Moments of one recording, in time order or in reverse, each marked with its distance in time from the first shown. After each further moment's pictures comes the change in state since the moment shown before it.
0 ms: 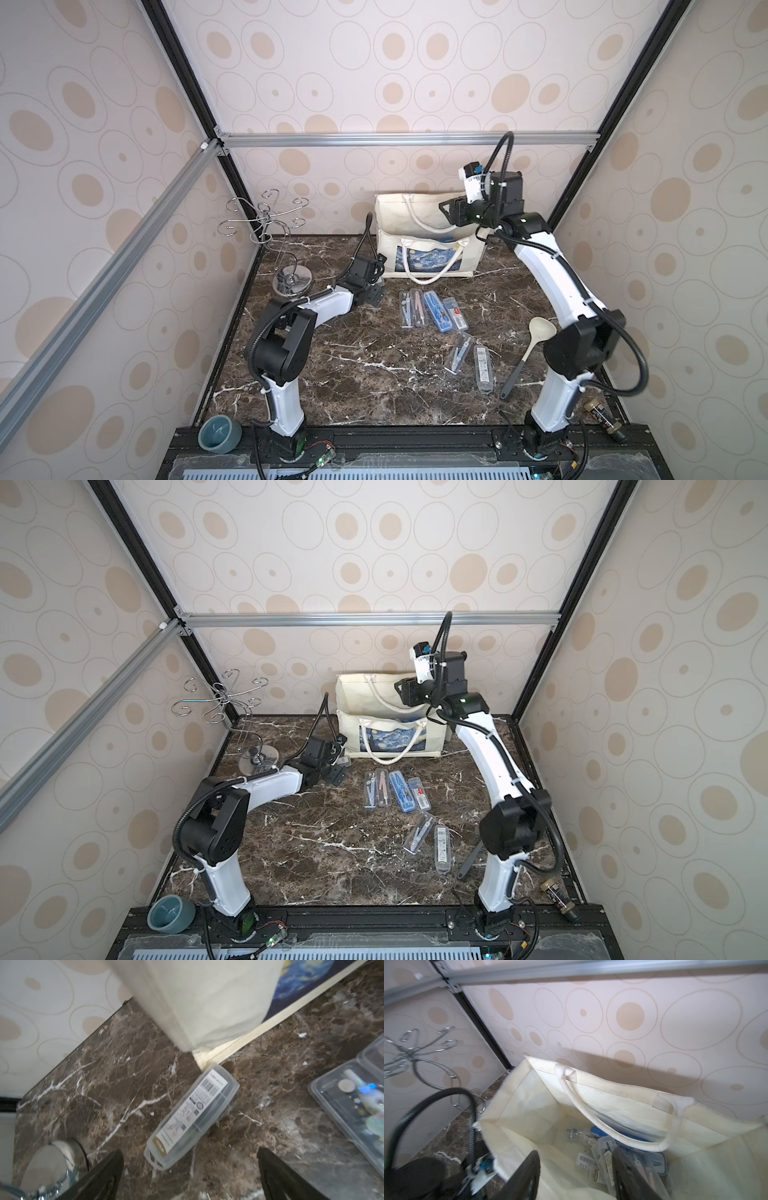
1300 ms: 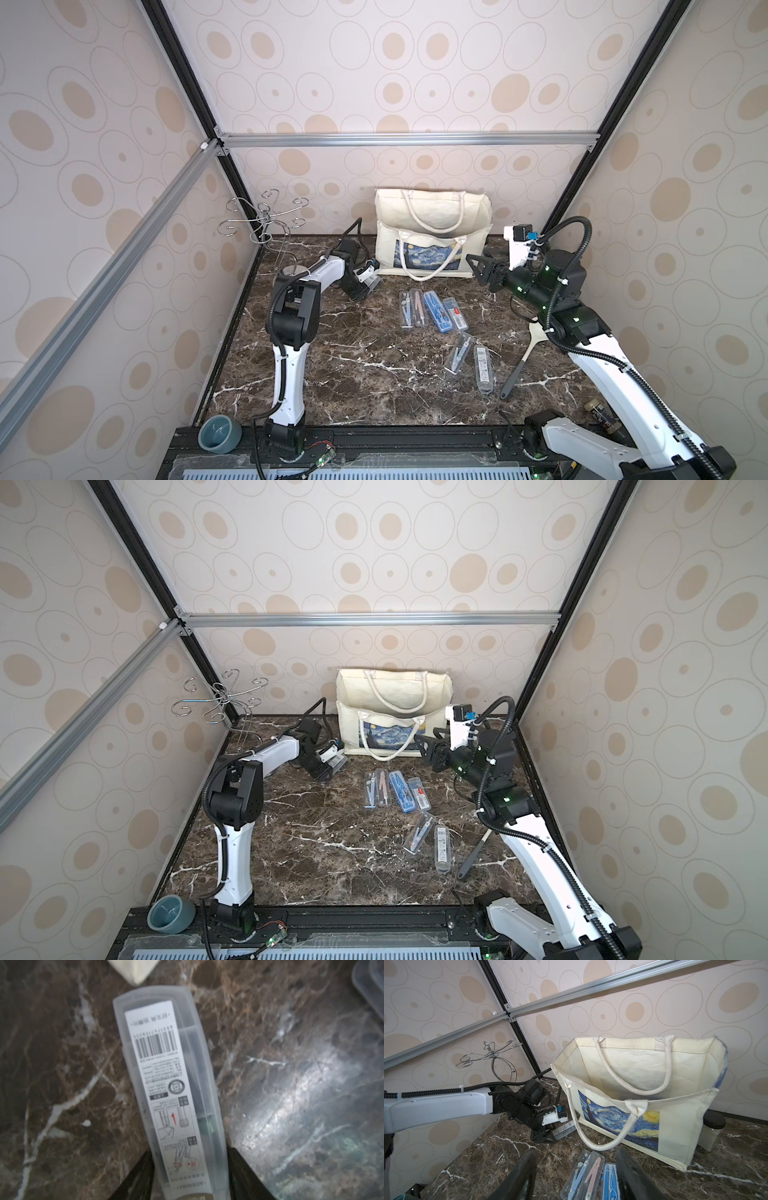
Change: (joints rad) left arm 0.178 0.270 0.386 -0.611 0.346 0.277; right arm 0.000 -0.755 -0.893 0.334 -0.029 0.169
